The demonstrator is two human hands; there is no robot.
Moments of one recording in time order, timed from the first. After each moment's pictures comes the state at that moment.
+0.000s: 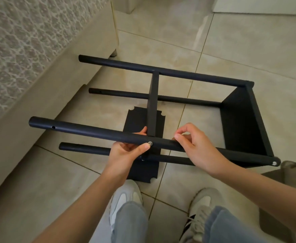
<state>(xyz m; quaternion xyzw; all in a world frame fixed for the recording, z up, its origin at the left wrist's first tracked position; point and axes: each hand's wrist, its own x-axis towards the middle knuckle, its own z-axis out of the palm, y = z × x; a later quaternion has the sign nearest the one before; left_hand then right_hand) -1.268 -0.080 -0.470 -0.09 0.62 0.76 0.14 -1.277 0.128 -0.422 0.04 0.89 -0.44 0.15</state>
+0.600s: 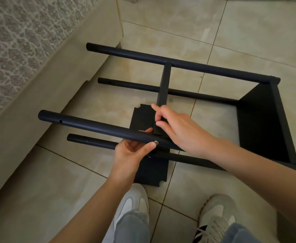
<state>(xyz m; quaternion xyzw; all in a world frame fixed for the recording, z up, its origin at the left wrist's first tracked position) -1.282 -0.079 -0.485 -0.13 0.60 0.79 0.10 -1.342 0.092 -0.423 -0.24 0.91 -0.32 0.11</state>
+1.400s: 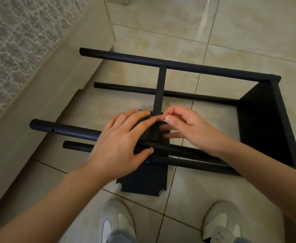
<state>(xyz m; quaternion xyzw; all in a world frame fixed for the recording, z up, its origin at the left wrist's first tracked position) -1.333 -0.098 -0.415 0.26 0.95 0.13 0.02 -1.360 0.119 -0.428 -0.06 0.76 -0.61 0.22</state>
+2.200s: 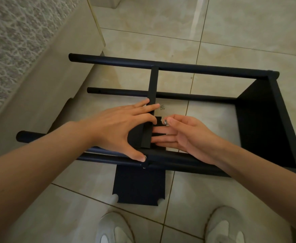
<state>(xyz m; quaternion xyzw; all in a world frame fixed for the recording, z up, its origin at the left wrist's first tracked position) -1.435 -0.087 -0.414 0.44 0.87 0.01 0.24 -1.366 0.133 -0.443 0.09 0.54 -0.78 0.31</state>
